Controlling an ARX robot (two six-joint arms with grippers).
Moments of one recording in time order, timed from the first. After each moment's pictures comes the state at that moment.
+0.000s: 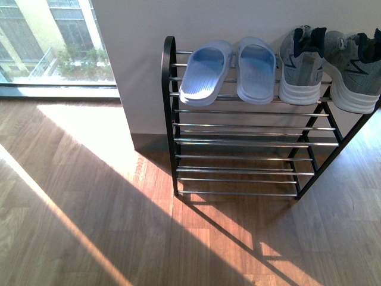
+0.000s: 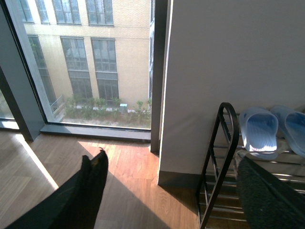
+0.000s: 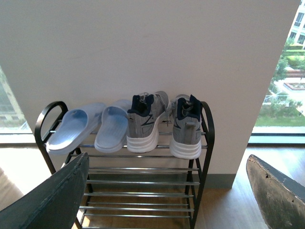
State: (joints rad) left arm 0.00 0.02 0.01 0.00 0.00 -0.01; right arm 0.00 0.00 0.02 0.00 0.00 0.00
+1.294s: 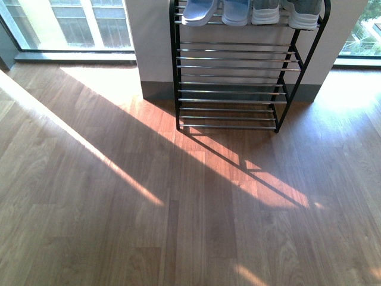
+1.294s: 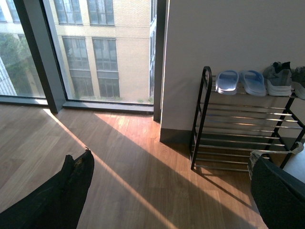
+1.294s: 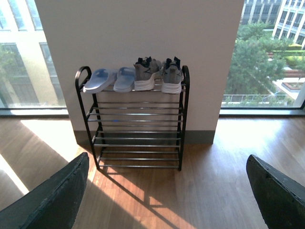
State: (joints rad) left arm 0.00 0.02 0.01 0.00 0.00 -0.01; right arm 0.00 0.00 0.02 0.00 0.00 0.00
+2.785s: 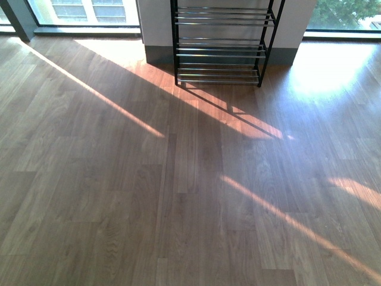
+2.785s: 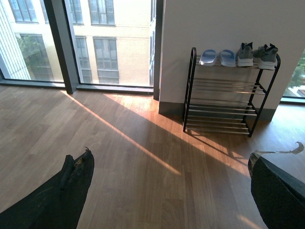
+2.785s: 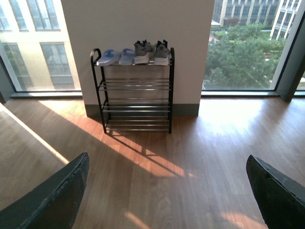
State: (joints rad) left arm 0.00 0.02 0.01 0.00 0.00 -0.01; right arm 0.00 0.00 0.02 0.00 0.00 0.00
